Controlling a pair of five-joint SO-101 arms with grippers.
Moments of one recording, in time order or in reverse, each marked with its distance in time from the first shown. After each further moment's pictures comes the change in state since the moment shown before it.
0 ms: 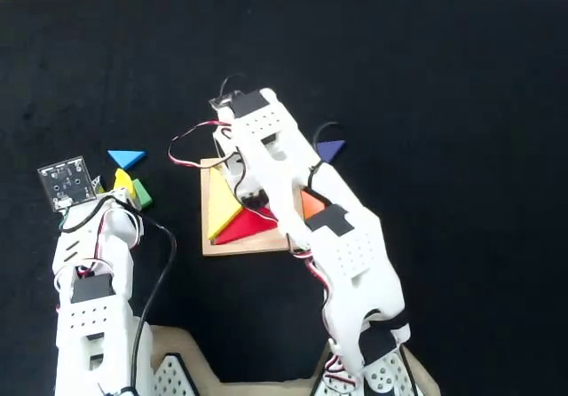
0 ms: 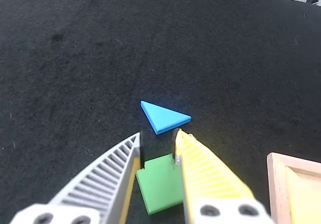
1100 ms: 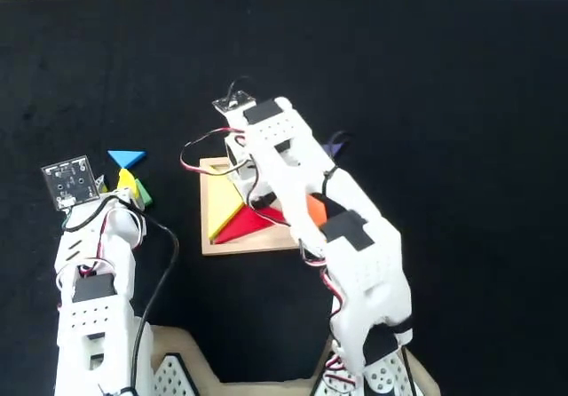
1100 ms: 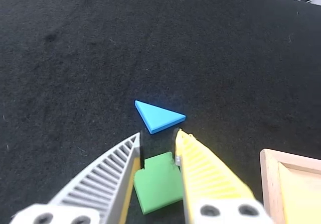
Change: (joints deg) left arm 1.1 0.0 0.0 0.0 0.0; right arm 1.8 -6.6 14.2 -9.7 5.1
